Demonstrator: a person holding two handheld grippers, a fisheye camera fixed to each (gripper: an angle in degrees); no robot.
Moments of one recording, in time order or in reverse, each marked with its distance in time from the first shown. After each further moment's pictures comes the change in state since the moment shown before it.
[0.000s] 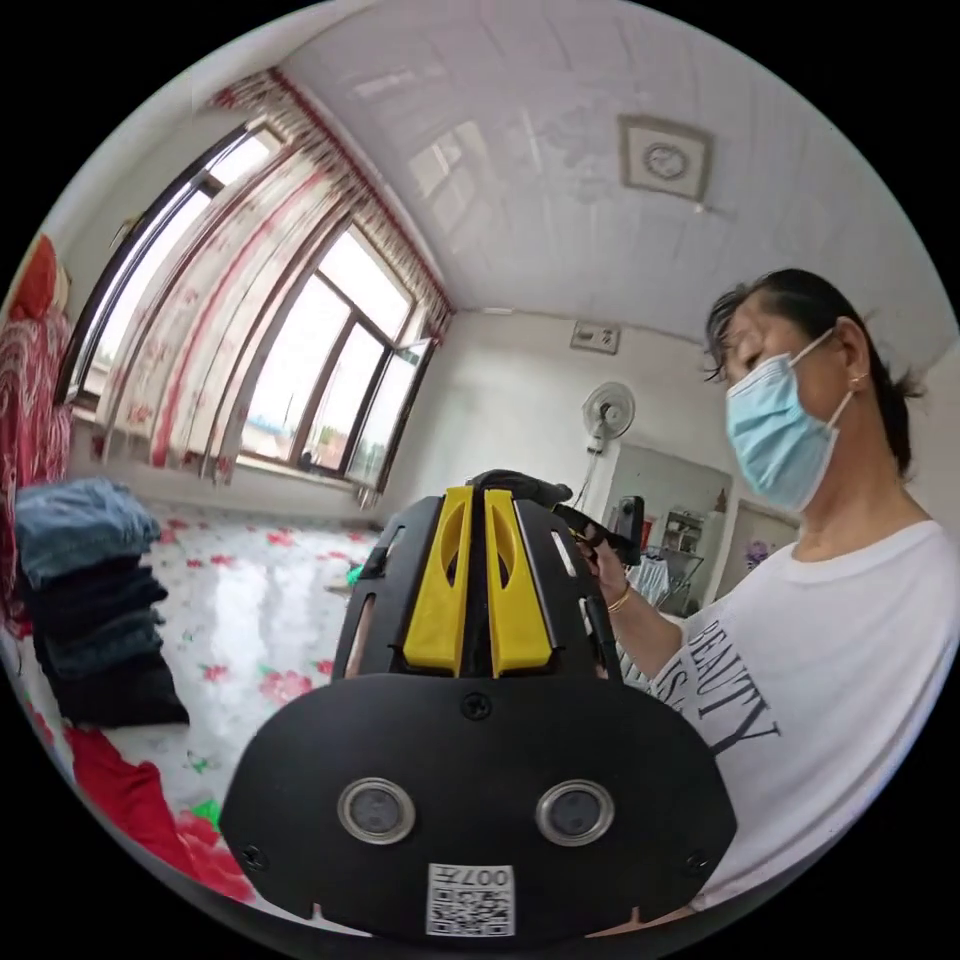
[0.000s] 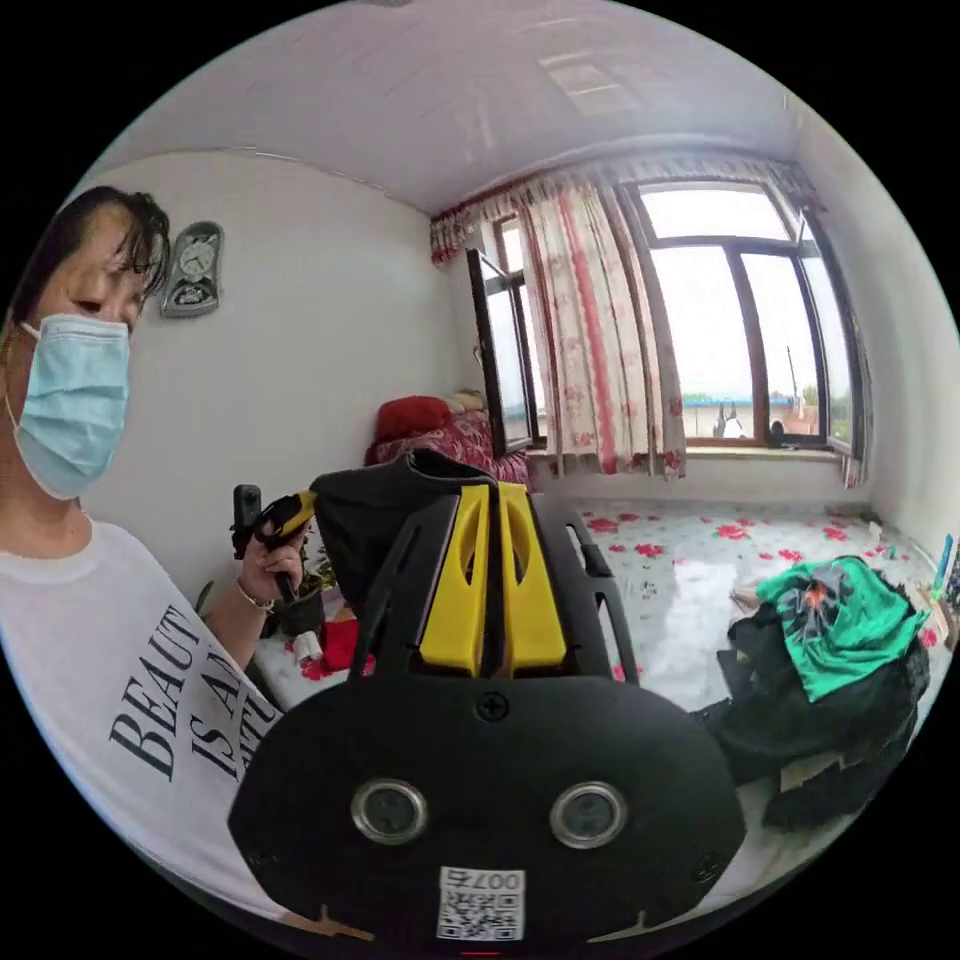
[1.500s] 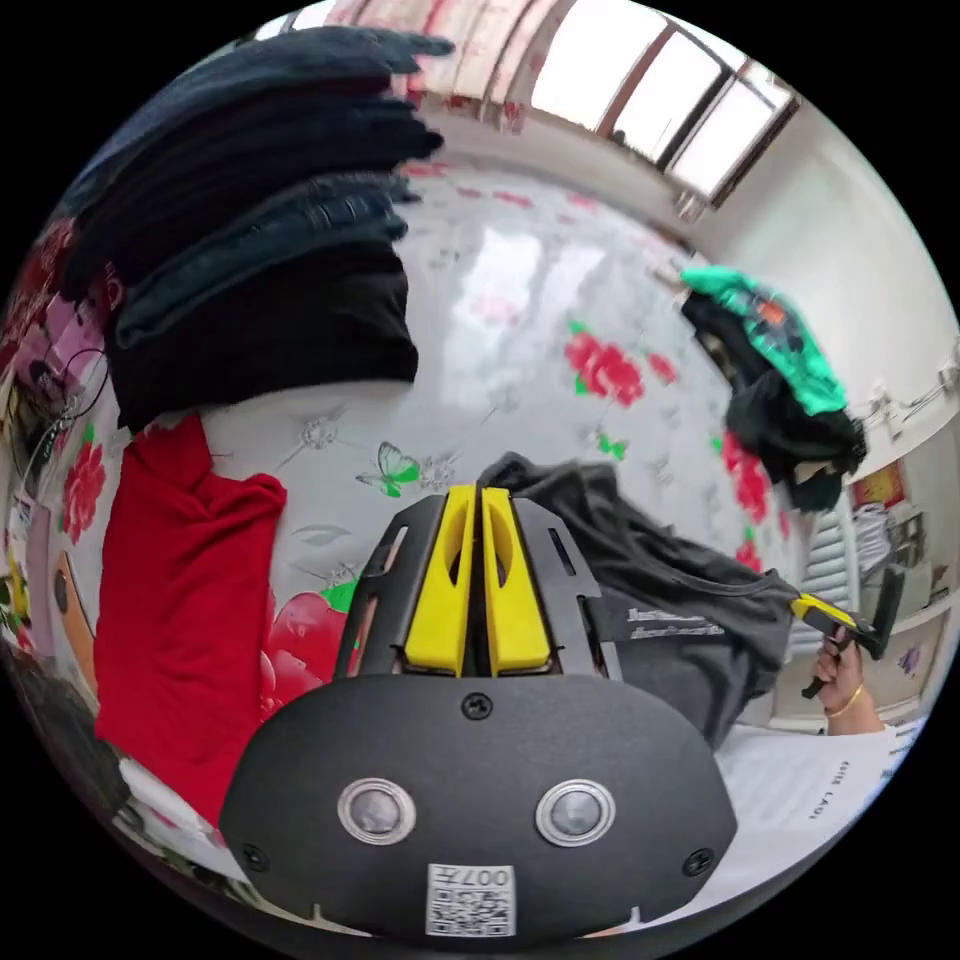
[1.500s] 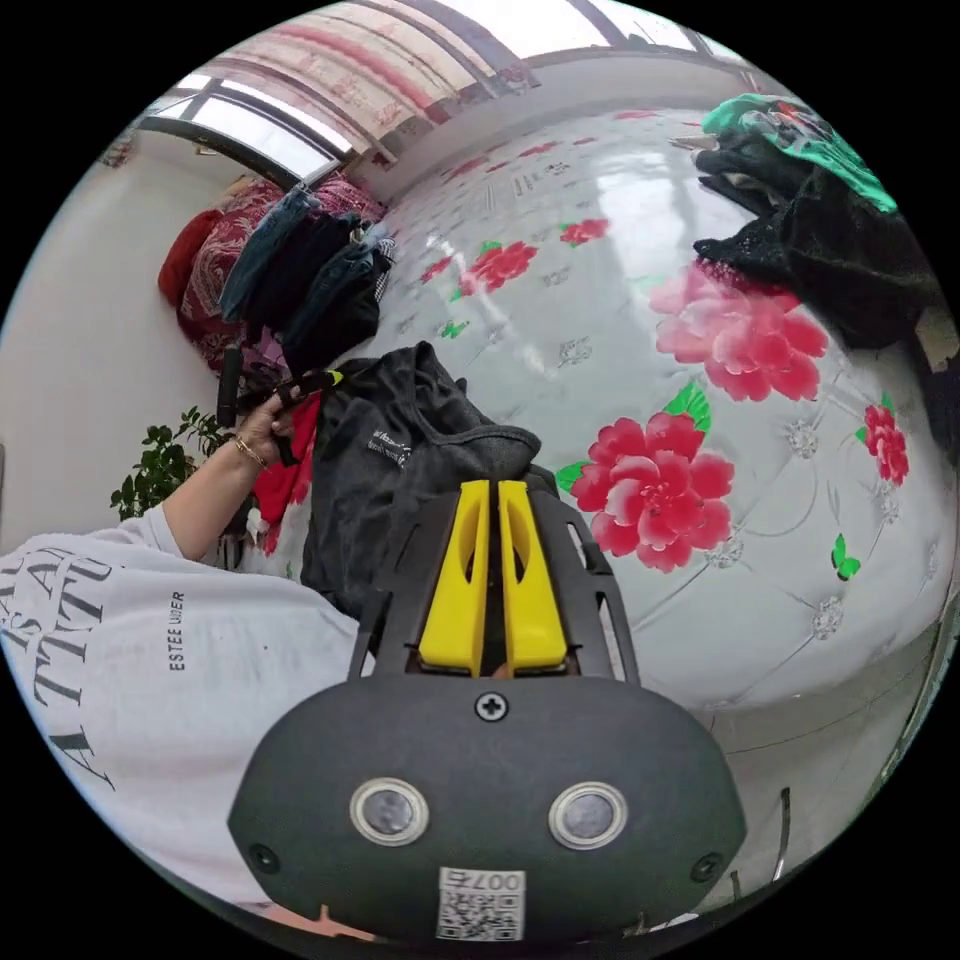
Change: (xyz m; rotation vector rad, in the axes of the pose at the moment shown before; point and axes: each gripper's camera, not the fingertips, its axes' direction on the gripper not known) left arm -0.214 0.235 0.197 -0.933 -0.742 -0.445; right arm 0.086 0.283 0.186 -0.796 0.108 0.702
